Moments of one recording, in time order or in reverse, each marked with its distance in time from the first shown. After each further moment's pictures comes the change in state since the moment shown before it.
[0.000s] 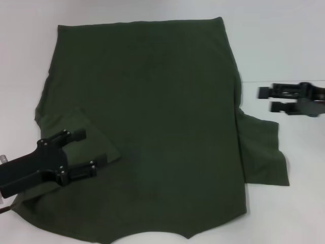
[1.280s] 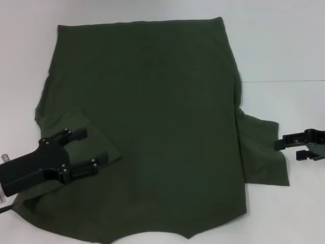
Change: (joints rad) left arm -0.007 -0.003 -0.005 -0.011 -0.001 -0.016 0.004; right arm 0.062 -0.003 0.067 0.066 -0.478 0.122 0.151
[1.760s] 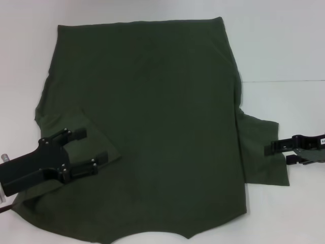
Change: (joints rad) left arm 0.000 0.000 0.000 0.000 0.000 -0.007 0.001; right arm 0.021 0.025 -0.018 0.055 -0.004 0.072 -0.023
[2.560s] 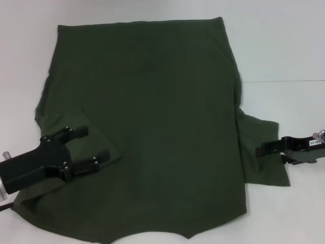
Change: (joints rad) left arm -0.009 0.000 0.000 0.000 0.000 0.000 -0.006; right arm 0.013 0.034 0.000 0.014 0.000 0.052 -0.015
